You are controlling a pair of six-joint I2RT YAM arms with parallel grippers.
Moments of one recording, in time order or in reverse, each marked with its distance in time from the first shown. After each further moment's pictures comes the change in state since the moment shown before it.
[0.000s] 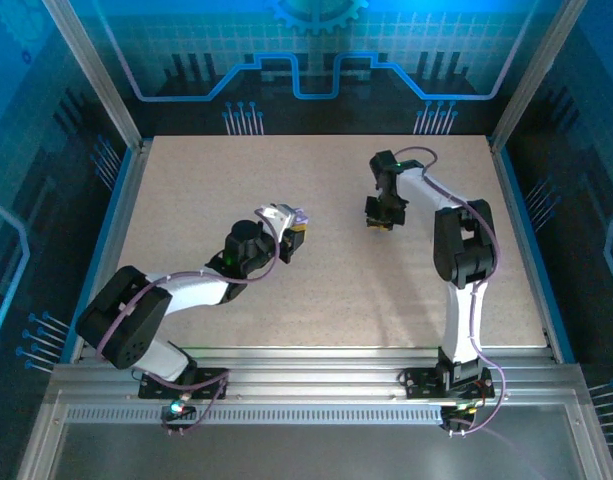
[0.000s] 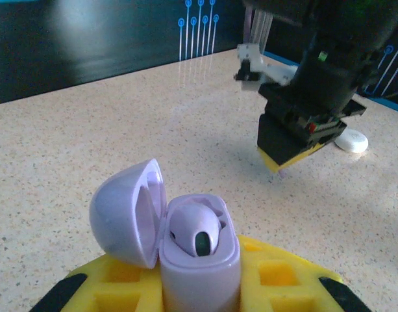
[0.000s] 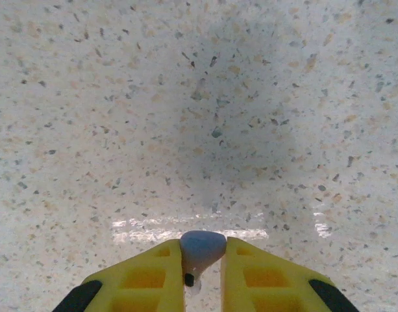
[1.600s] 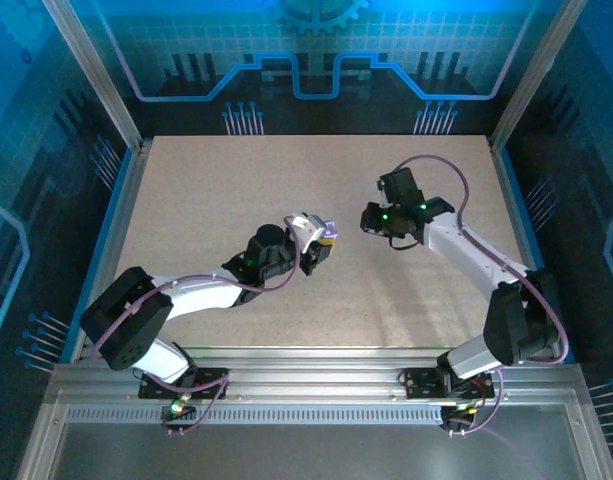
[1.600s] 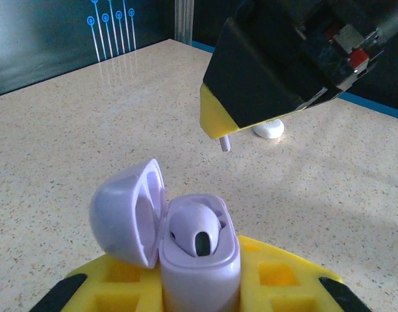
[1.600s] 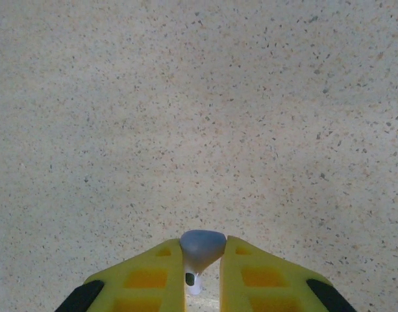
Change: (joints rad) left arm -0.181 0.002 0.097 -0.114 0.007 0.032; right arm 0.121 -0.603 -0.494 0.375 -0.050 0.093
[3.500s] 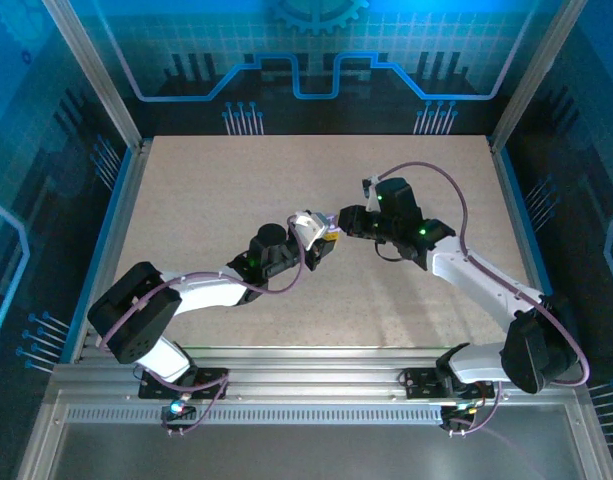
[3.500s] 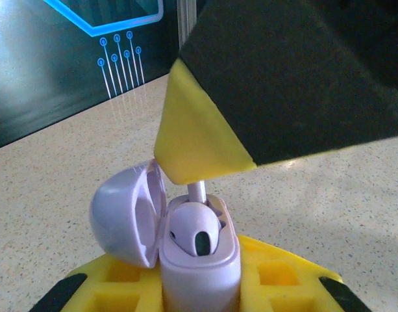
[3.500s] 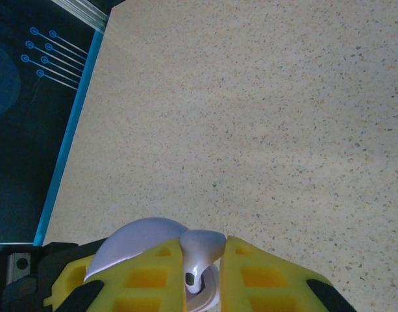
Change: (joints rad) left arm -0.006 0.050 0.018 0.120 -0.026 0.076; right arm 0.123 -0.146 -0.141 0.316 -0.121 0.099
